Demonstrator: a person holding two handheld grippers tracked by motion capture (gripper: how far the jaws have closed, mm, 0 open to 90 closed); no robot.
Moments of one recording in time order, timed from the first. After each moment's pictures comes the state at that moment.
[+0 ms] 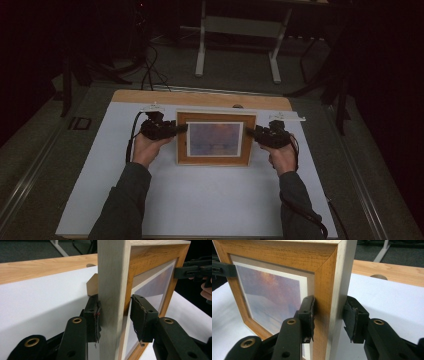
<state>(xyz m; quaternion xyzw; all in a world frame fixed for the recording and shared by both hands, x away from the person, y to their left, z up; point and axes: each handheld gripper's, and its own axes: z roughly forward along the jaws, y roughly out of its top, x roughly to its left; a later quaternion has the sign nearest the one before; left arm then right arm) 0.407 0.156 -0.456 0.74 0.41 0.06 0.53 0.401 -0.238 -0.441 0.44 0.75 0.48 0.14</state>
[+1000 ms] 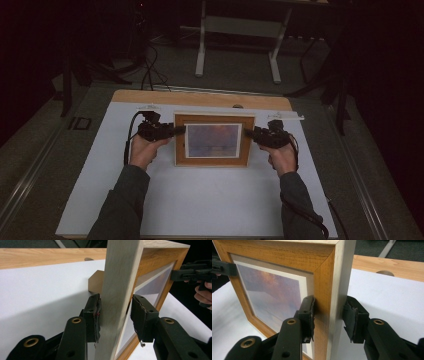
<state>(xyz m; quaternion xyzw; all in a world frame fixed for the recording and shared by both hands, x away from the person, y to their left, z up) 0.400 0.162 -0.453 0.73 0.44 0.03 0.53 0.400 -0.235 -0.437 0.44 0.76 0.47 0.12</state>
